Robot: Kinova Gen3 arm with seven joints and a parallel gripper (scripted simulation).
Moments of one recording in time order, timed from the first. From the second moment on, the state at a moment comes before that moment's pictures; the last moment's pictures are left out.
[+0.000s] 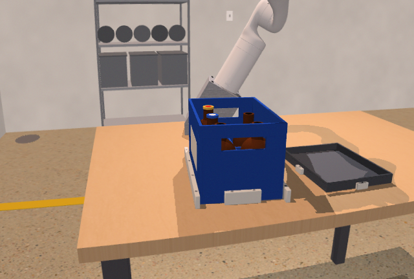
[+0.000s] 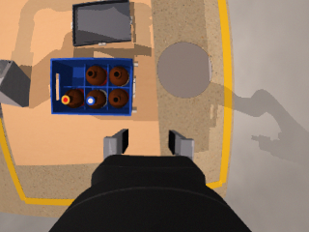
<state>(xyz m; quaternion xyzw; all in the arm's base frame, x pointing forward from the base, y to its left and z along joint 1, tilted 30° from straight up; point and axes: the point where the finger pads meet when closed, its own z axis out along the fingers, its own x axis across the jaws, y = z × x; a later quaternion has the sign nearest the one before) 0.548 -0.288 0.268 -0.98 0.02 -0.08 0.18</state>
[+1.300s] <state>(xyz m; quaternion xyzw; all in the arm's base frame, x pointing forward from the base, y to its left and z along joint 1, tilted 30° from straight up) 0.474 -0.259 0.193 -0.97 0.00 -0.04 0.25</state>
